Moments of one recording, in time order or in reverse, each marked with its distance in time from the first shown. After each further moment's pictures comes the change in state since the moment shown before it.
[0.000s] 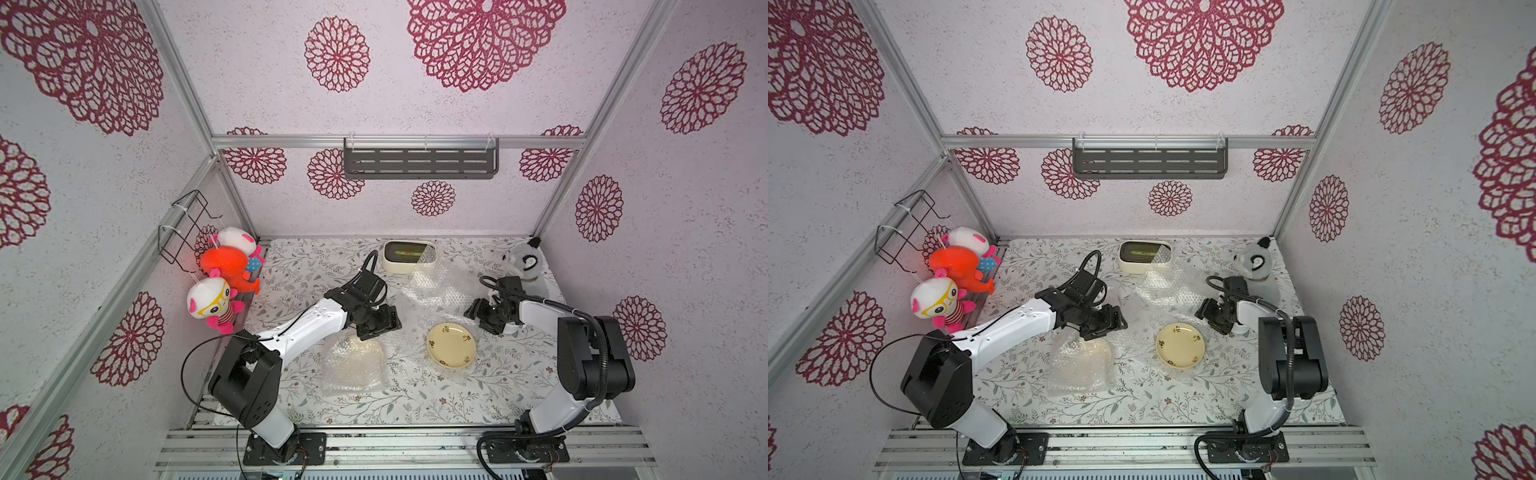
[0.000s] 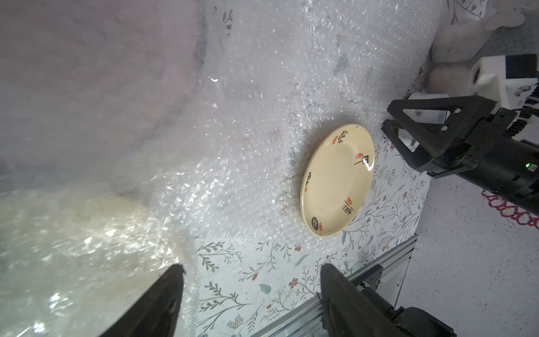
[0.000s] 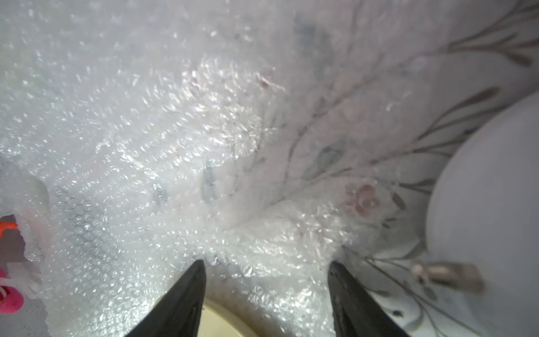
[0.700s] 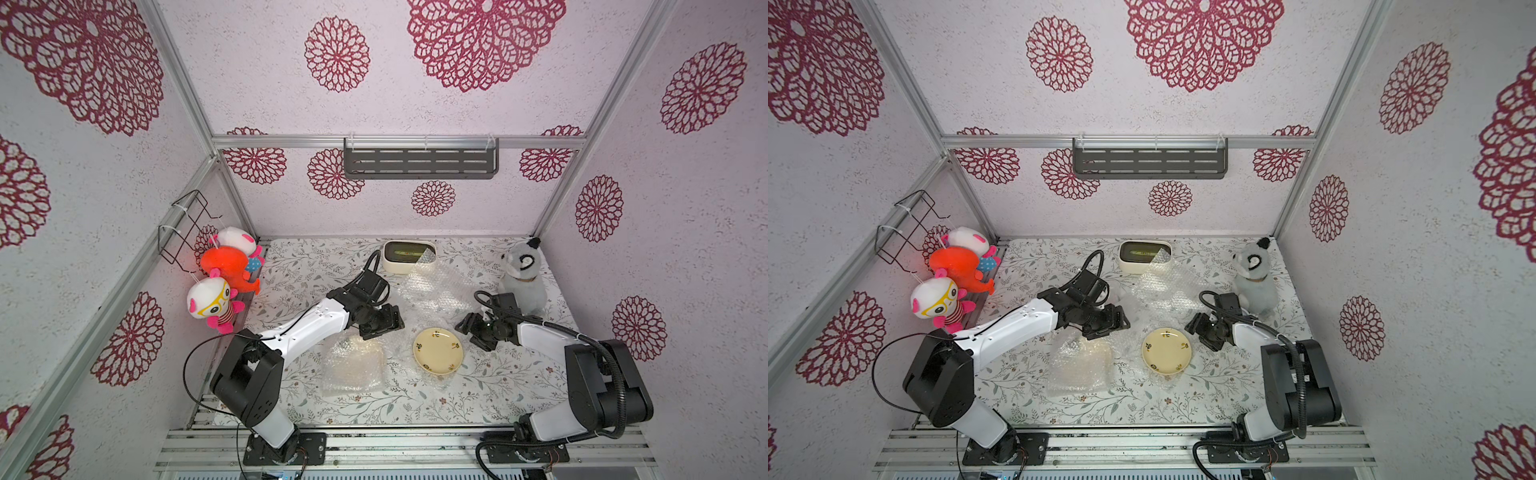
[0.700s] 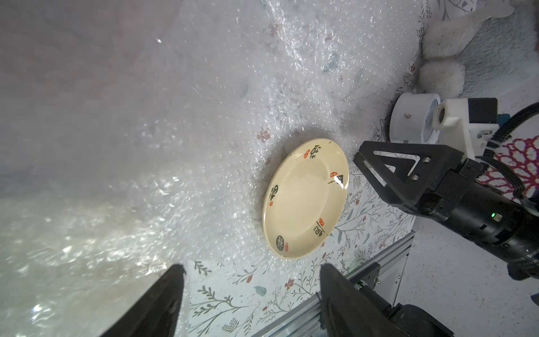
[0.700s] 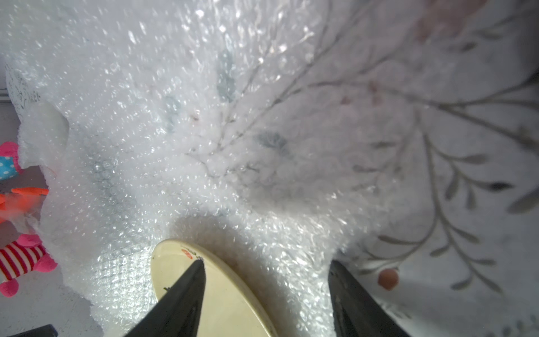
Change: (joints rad) left arm -0.014 0.016 0.014 0.023 0.004 -0.002; right arm 0.097 -0.180 -0.216 0.085 -0.035 0.142
